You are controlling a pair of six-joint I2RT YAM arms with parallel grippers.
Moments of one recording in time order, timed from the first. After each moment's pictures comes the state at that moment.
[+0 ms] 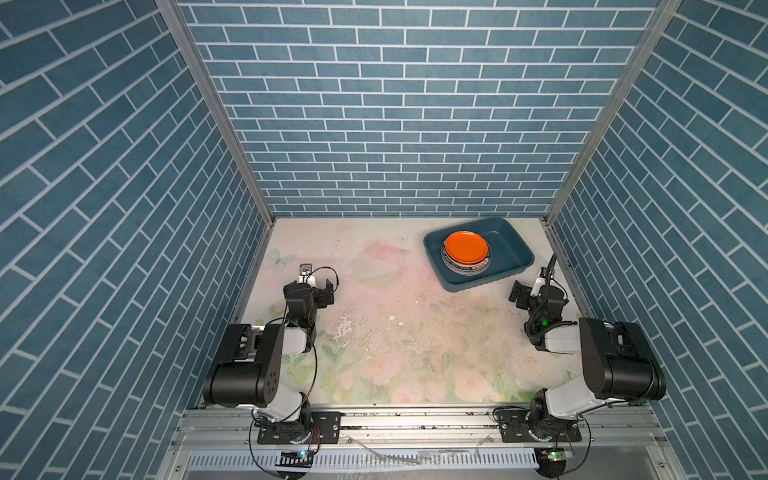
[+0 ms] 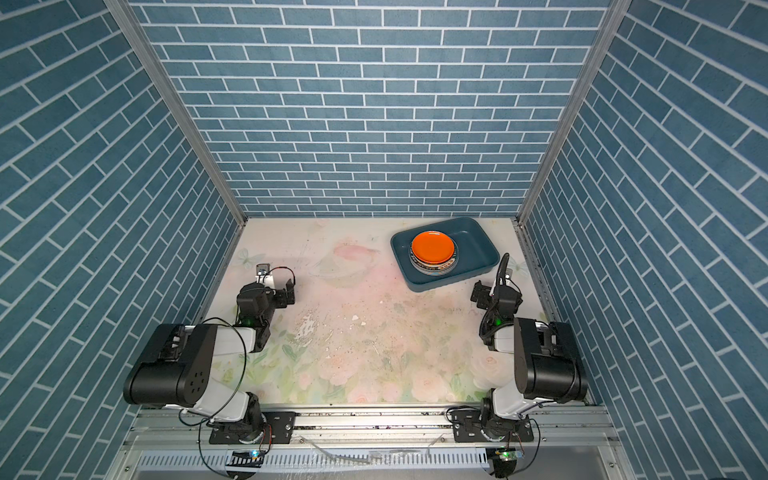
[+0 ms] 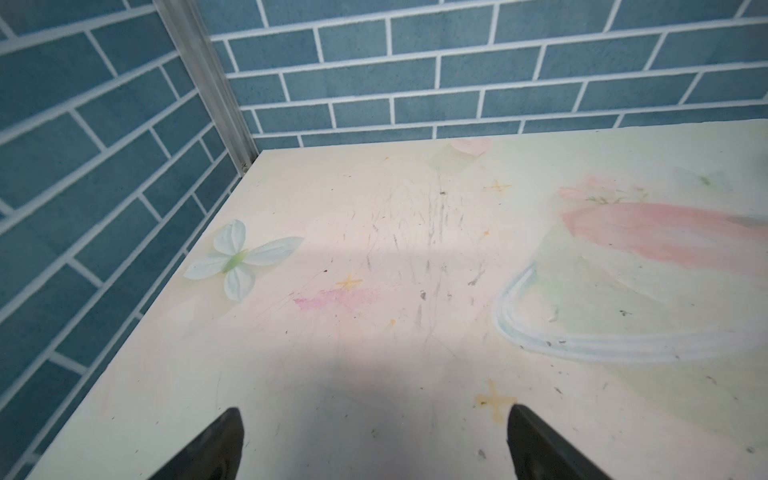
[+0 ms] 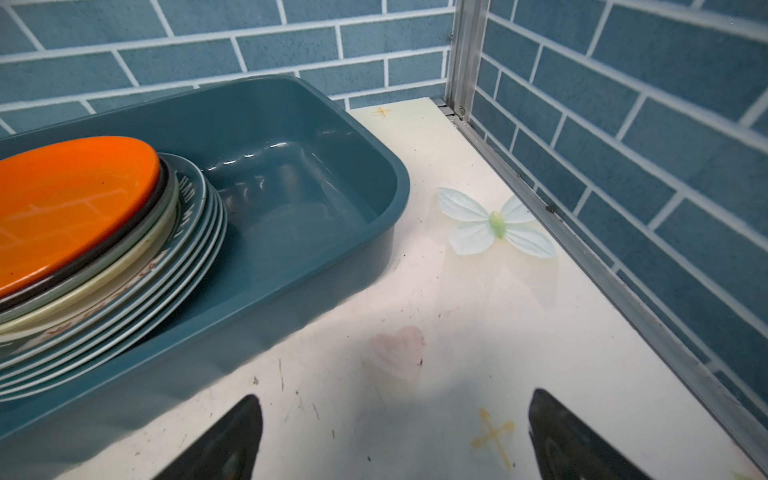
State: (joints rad) left arm -0.03 1.52 0.38 0.79 -0.13 0.05; right arm -0.05 1.54 0.36 0.79 0.09 0.07
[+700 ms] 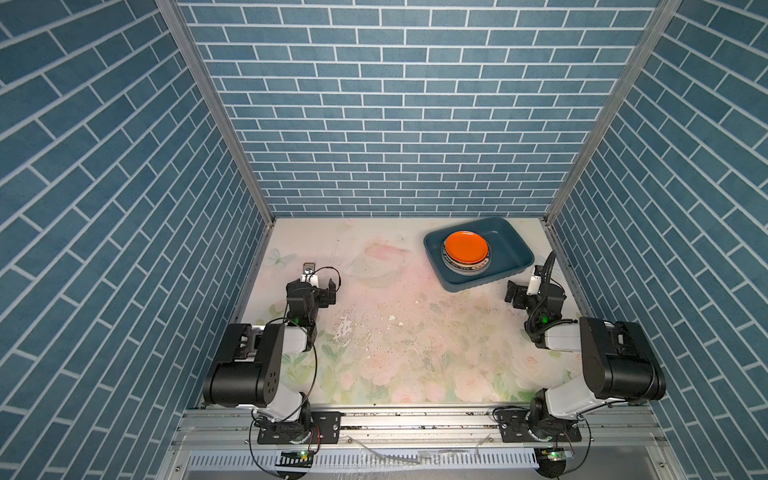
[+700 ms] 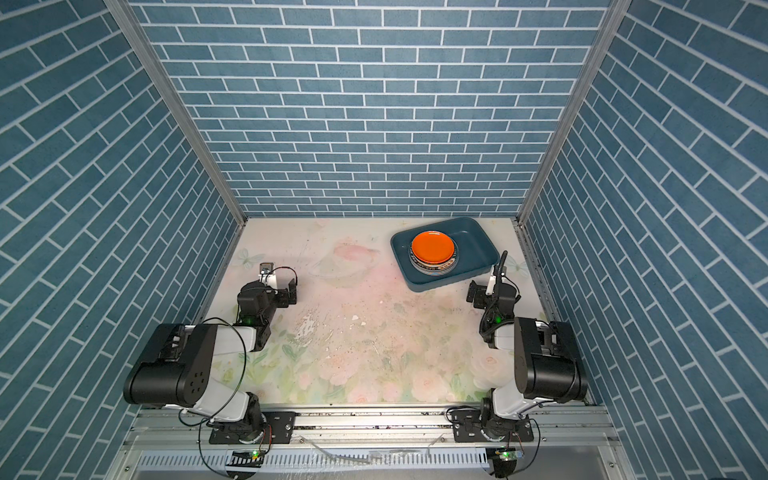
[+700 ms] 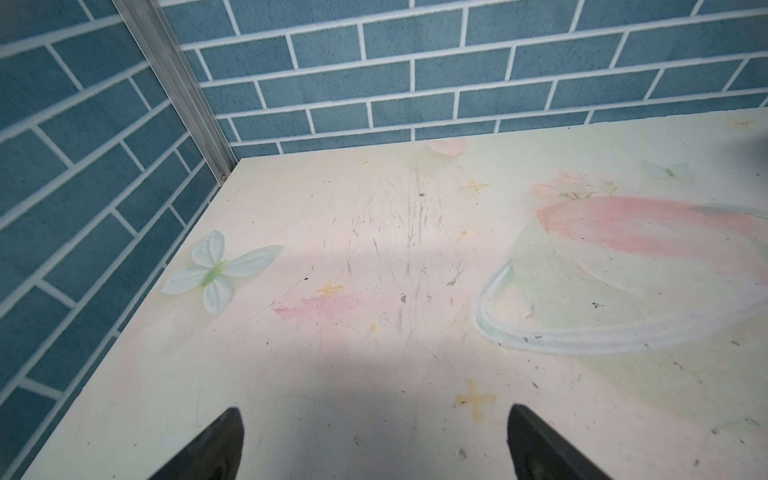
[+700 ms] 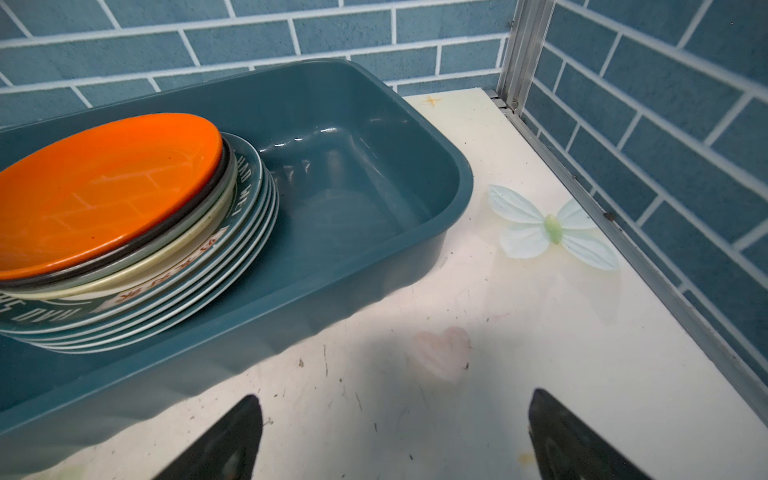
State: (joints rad) left arm -0.03 1.52 0.38 0.78 -0.10 0.07; right arm -0.05 1.54 0.38 0.75 -0.01 0.04
